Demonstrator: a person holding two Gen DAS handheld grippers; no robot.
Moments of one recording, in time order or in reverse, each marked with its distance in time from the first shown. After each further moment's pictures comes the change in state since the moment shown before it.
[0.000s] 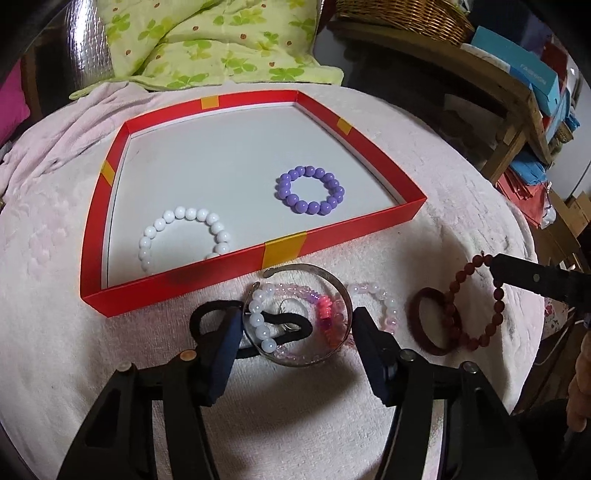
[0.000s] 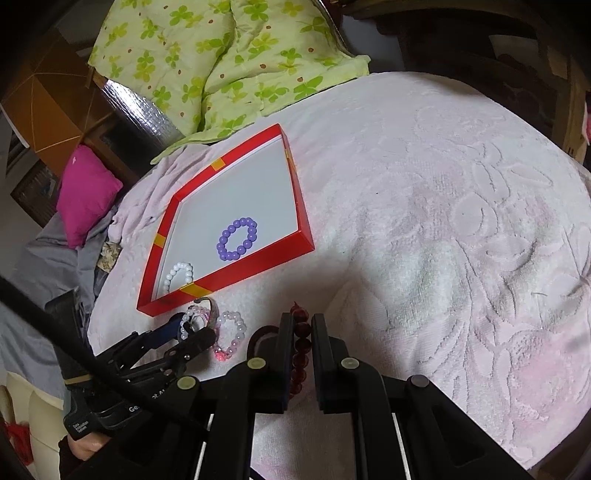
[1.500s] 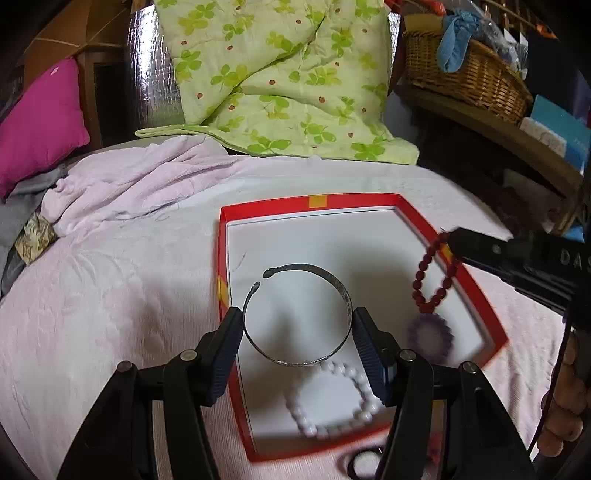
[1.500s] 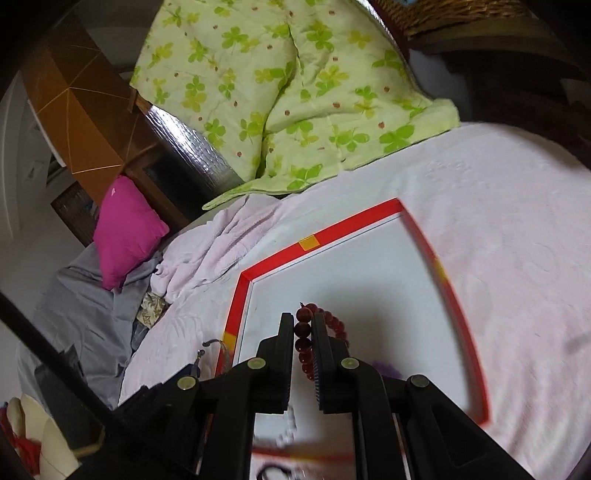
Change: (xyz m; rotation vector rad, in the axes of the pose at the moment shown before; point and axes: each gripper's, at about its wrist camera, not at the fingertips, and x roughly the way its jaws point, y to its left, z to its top) left arm -0.016 0.092 0.085 -0.106 -0.202 0.191; right arm 0.081 0.116 0.104 -0.048 -0.166 0.185
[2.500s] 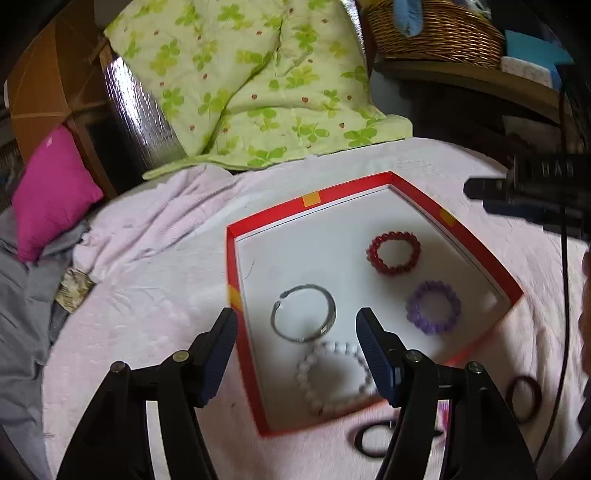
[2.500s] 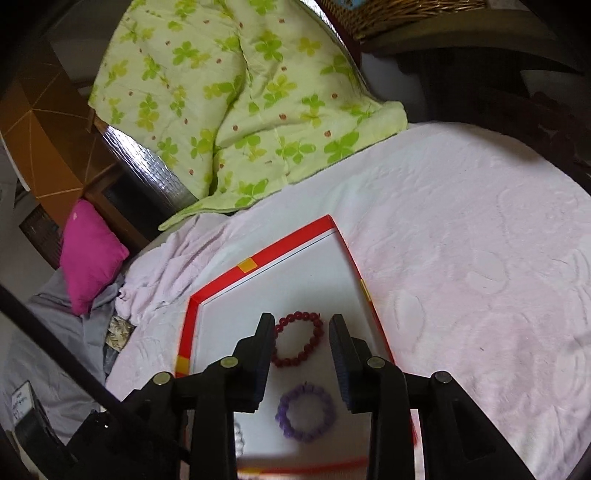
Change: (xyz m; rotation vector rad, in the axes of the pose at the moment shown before) left arm -0.039 -0.048 -0.017 0.225 -0.017 0.172; right arm -0.028 -0.045 0.015 0.077 -0.037 -0.138
